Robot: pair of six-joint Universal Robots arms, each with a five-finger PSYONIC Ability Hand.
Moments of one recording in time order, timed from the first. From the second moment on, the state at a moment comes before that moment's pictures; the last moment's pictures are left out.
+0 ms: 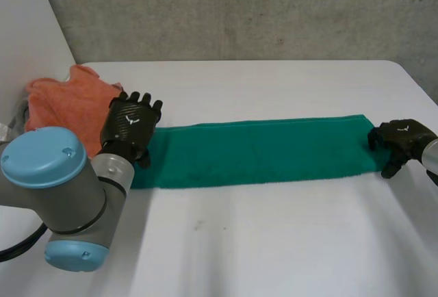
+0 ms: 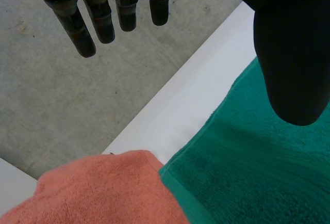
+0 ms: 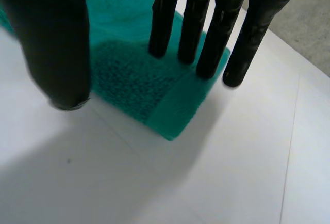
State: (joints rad) left arm 4.22 -1.96 -1.73 3.61 -1.71 3.64; right arm 1.44 -0.85 1.30 0.11 1.11 2.48; left_hand 0.19 0.20 0.21 0.20 0.05; right_hand 0.58 0.67 0.67 0.67 0.47
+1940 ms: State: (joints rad) left arm 4.09 -1.95 -1.65 3.61 -1.72 3.64; right arm 1.71 -1.05 1.62 -0.12 1.36 2.44; left_hand 0.19 0.20 0.21 0.20 0.05; right_hand 0.95 1.16 1.18 1.19 0.98
